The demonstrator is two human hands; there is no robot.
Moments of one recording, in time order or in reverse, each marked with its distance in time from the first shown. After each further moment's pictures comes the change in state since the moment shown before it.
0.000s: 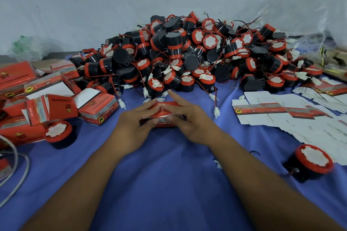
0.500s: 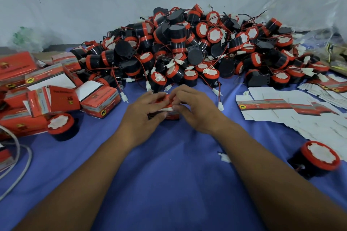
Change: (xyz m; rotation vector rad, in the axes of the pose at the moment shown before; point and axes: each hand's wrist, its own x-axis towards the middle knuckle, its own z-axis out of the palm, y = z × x) left_hand 0.007 -0.001 0.007 0.089 -0.003 0.111; right_hand 0.012 -0.001 -0.011 -0.247 0.052 -0.233
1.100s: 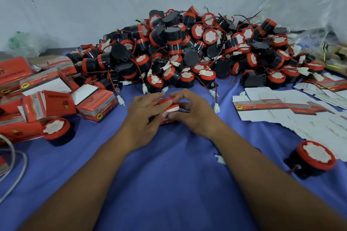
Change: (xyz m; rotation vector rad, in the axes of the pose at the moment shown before) left_hand 0.005 0.007 0.004 0.100 -0.039 0.084; right_hand -0.012 0.004 0.008 0.548 0.077 0.361
